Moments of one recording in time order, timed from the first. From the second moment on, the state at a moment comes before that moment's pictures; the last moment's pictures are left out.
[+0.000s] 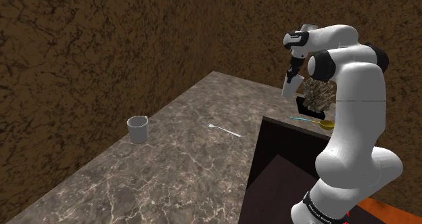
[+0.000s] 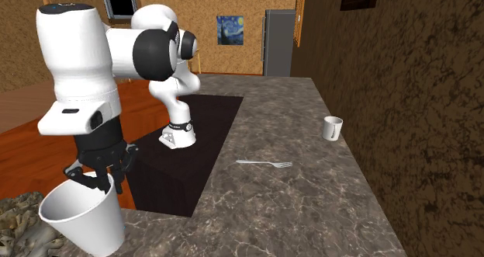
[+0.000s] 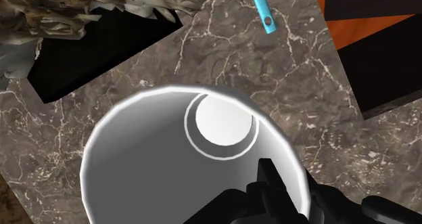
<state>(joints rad) -0.58 0.53 -0.47 -1.27 0.20 1.80 -0.92</state>
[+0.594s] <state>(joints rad) -0.57 0.53 -0.47 -1.37 0.20 1.92 -0.93</state>
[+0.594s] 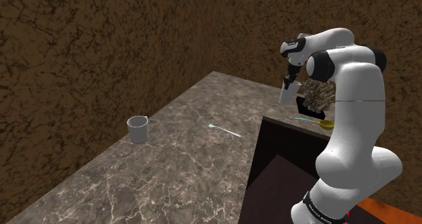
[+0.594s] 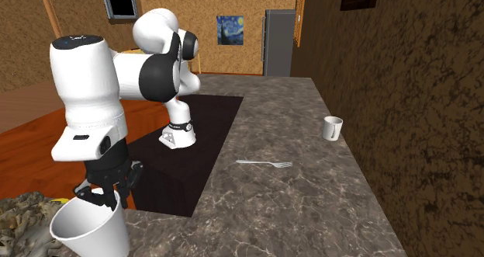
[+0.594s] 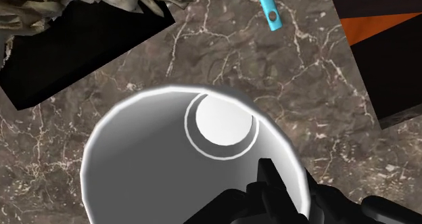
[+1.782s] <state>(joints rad) -0.56 0.56 -0.46 -1.45 0.22 2.02 -0.94</state>
